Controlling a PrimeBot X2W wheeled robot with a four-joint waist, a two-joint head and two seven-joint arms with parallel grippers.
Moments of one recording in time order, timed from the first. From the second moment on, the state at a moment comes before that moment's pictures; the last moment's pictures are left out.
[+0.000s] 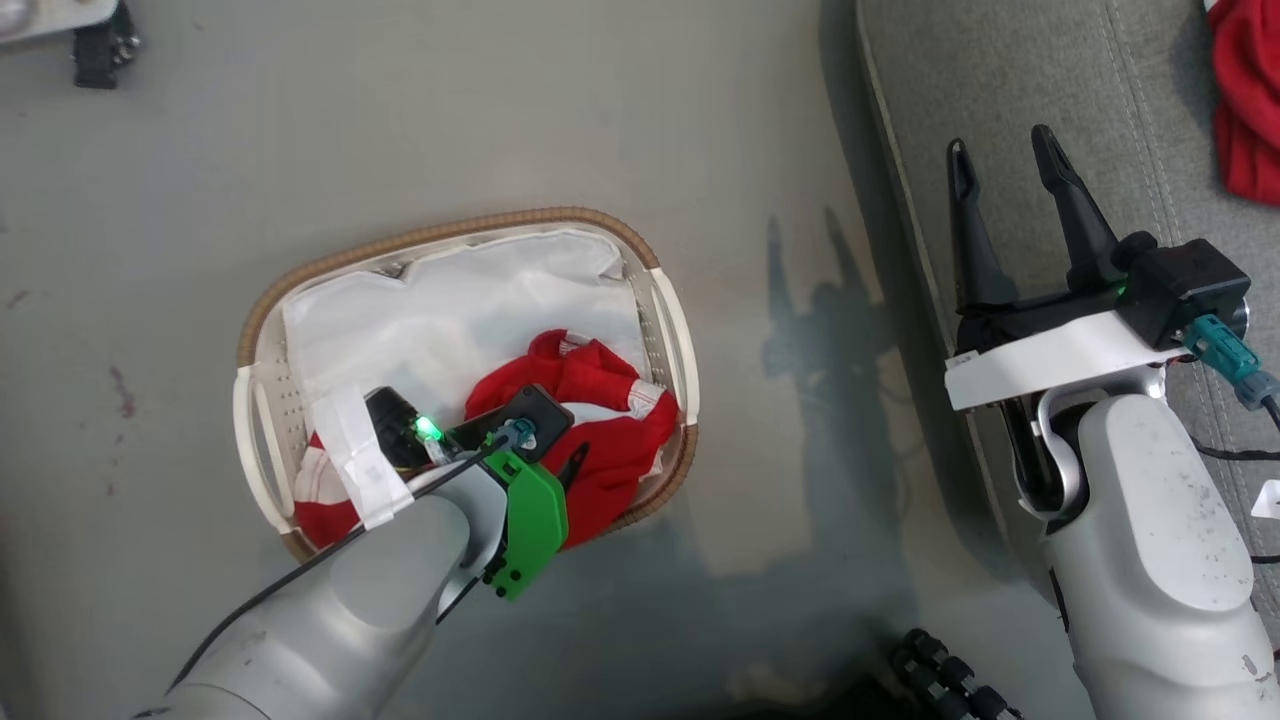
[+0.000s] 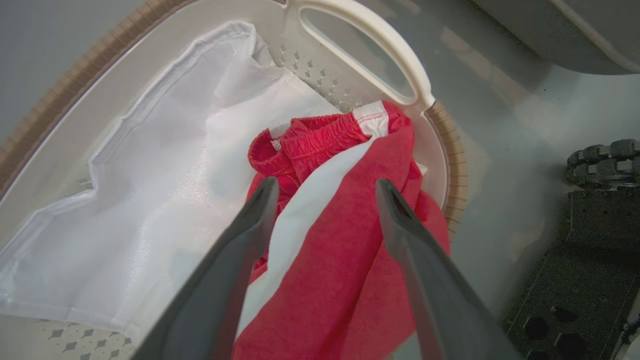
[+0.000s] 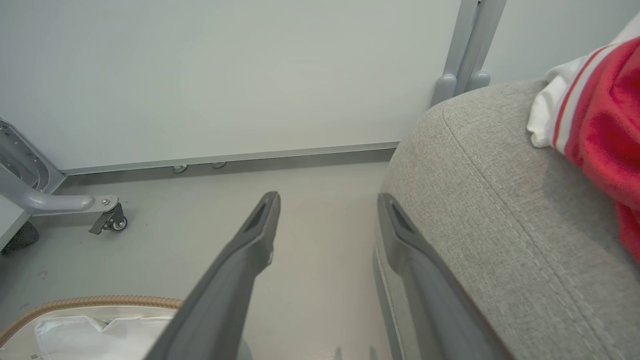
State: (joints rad) left arm -0.80 0.17 -1.18 0.94 -0.56 -0.13 -0.08; right arm -0.50 -0.05 0.03 0.22 0.19 0.13 -0.26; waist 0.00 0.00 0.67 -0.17
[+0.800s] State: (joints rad) left arm -0.88 0.31 -1.28 0.81 -0.75 -0.13 0.14; right arm -0.52 -0.05 0.11 0.19 0.27 0.13 -0.26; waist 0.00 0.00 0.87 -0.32
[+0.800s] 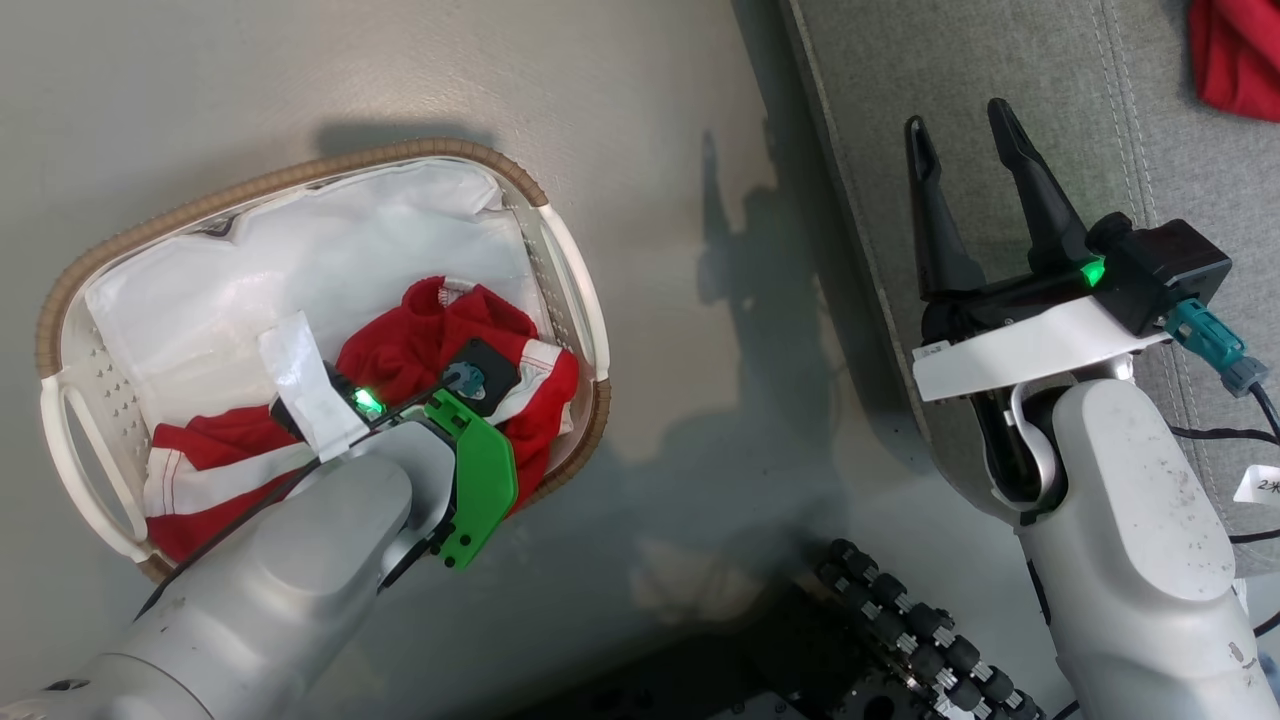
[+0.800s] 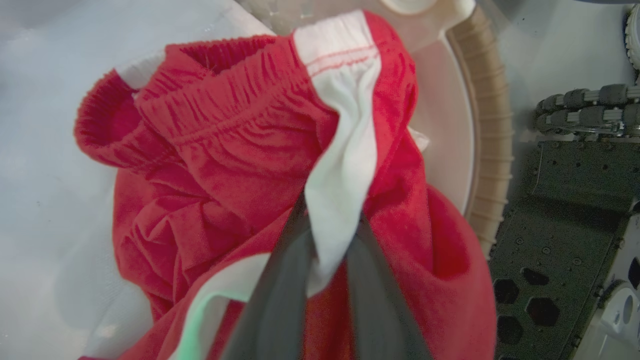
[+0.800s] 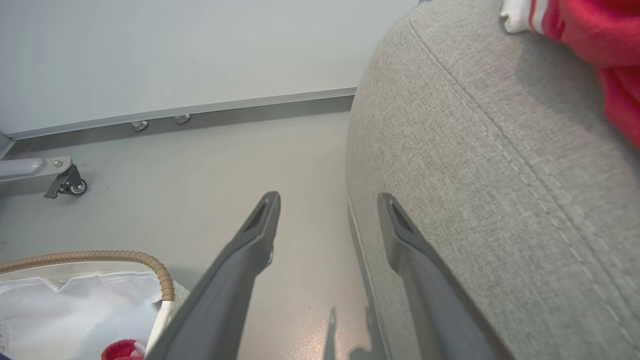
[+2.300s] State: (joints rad) left arm -0.92 0.39 -1.28 0.52 -0.61 -0.13 -0.23; right arm -0.28 -0.05 0.06 0.31 0.09 0.13 -0.26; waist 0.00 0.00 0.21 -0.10
